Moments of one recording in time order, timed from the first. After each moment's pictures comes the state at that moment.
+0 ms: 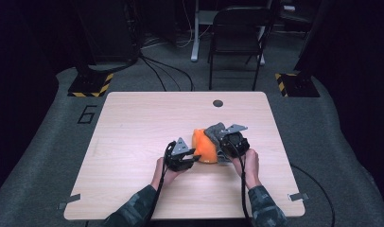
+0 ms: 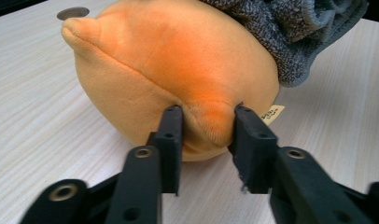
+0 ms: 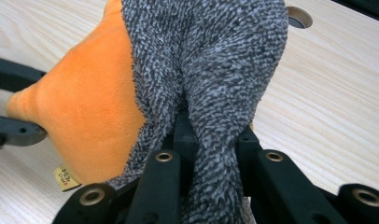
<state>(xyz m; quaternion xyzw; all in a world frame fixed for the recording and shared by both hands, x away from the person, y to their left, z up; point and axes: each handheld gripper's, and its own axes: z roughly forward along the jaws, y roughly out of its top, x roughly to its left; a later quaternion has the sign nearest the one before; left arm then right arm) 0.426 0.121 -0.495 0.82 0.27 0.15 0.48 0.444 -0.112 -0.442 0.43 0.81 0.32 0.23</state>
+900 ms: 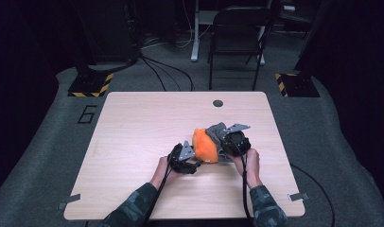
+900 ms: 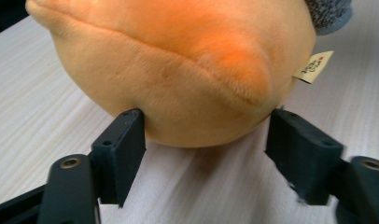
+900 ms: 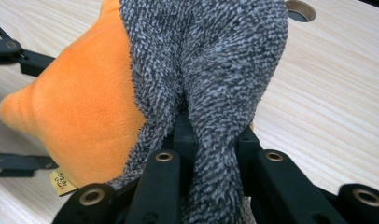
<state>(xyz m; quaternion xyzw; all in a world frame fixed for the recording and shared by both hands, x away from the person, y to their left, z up) 0.434 0.106 -0.517 0.86 0.20 0.21 0.42 0.450 -0.119 -0.445 0.44 0.81 0.33 0.22</state>
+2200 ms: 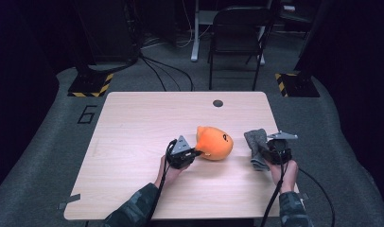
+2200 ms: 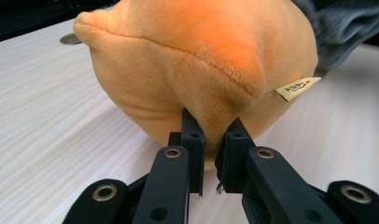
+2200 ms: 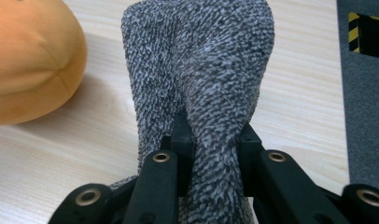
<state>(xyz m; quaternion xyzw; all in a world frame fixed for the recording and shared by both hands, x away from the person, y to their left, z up) 0.433 0.114 -0.495 0.80 0.26 0.14 0.53 0.421 -0.241 -0.450 0.54 0.74 0.32 0.24</state>
